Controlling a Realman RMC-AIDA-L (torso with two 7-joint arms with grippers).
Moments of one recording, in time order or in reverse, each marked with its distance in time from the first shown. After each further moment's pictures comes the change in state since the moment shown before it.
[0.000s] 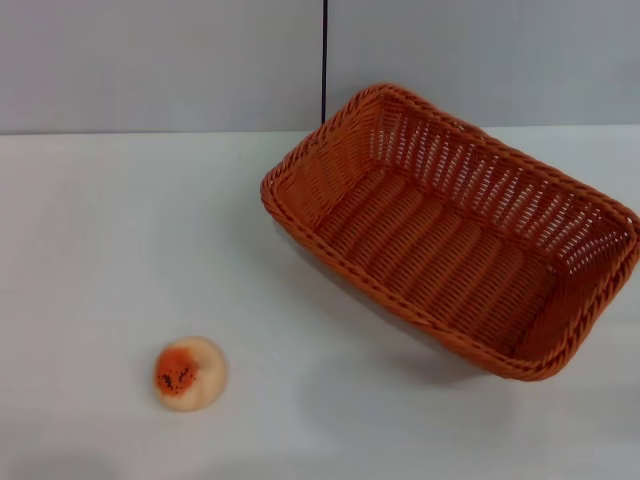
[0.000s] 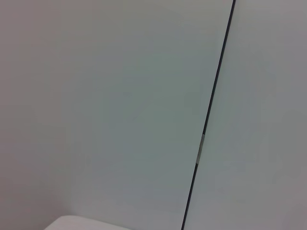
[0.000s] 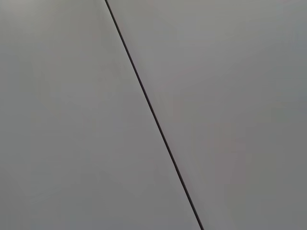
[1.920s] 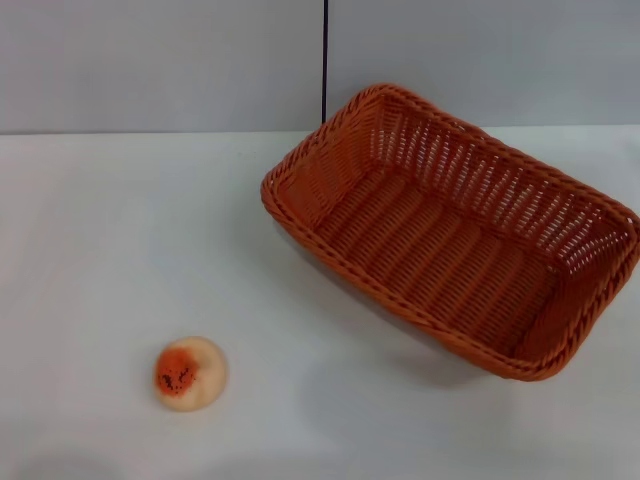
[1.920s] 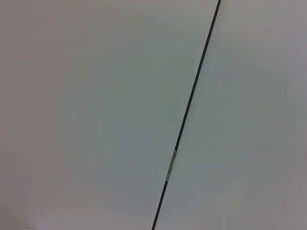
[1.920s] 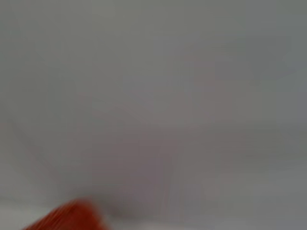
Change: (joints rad) left arm -0.034 -0.003 0.000 -0.057 0.003 0.025 -0.011; right arm 0.236 -0.137 -0.124 -1.206 -1.283 -0.065 1.563
